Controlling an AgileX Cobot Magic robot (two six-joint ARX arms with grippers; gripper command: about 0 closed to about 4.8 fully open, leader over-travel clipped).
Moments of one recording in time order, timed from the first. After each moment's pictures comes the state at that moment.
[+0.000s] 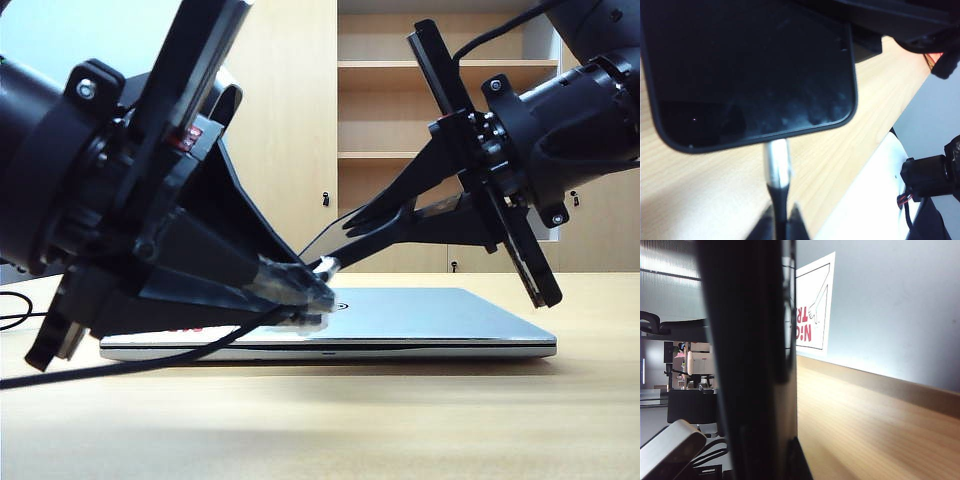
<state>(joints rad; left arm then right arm) -1.00 1.19 0.29 0.45 0.17 -0.77 0.57 1.31 0.48 0.35 -0.57 0.99</state>
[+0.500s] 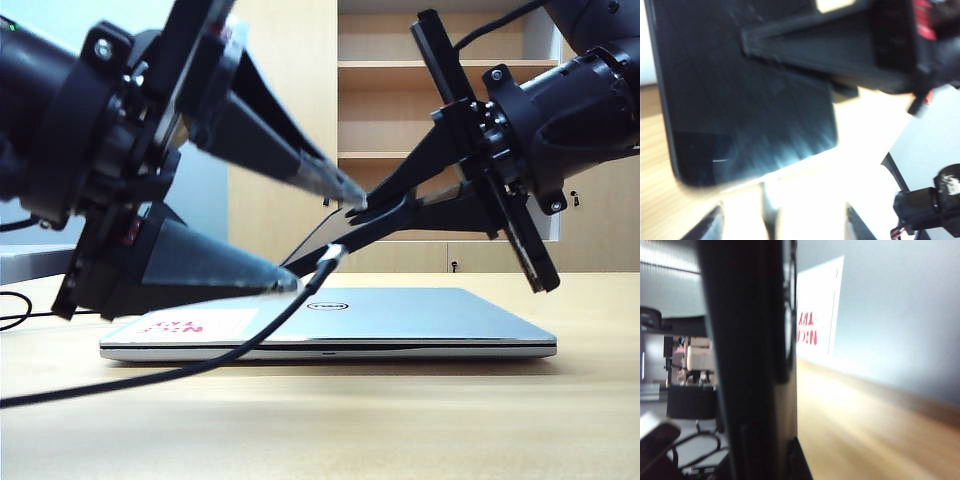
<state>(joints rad) -0.99 1.15 0.29 0.50 0.13 -0.76 0.52 1.31 0.52 0.32 -0.60 0.96</state>
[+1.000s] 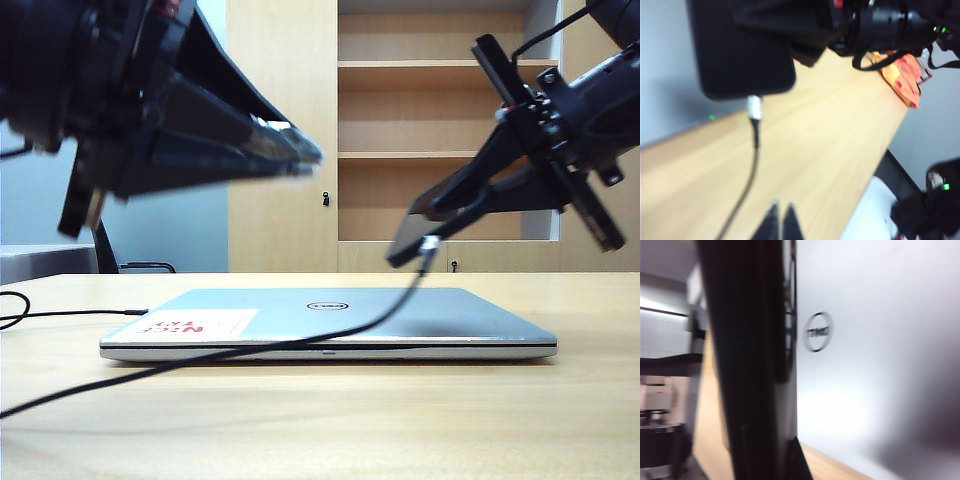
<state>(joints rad) -0.96 1.01 0.32 0.43 0.13 -0.61 0.26 1.31 0.68 0.01 -0.61 0.72</state>
